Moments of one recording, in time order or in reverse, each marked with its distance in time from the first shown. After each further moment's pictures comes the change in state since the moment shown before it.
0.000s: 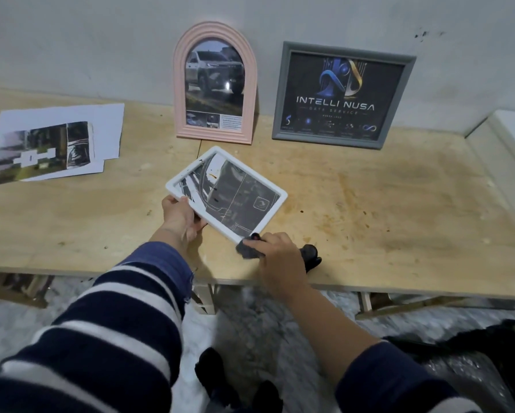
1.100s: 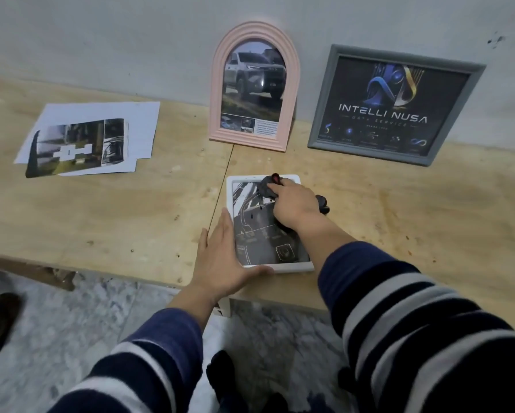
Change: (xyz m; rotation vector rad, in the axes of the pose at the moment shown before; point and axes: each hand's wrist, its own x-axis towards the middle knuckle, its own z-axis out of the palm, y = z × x) left_hand -0.046 -0.045 -0.042 1.374 -0.246 0.744; right_hand 0.161 0.010 0.000 -0.345 -0.454 0.153
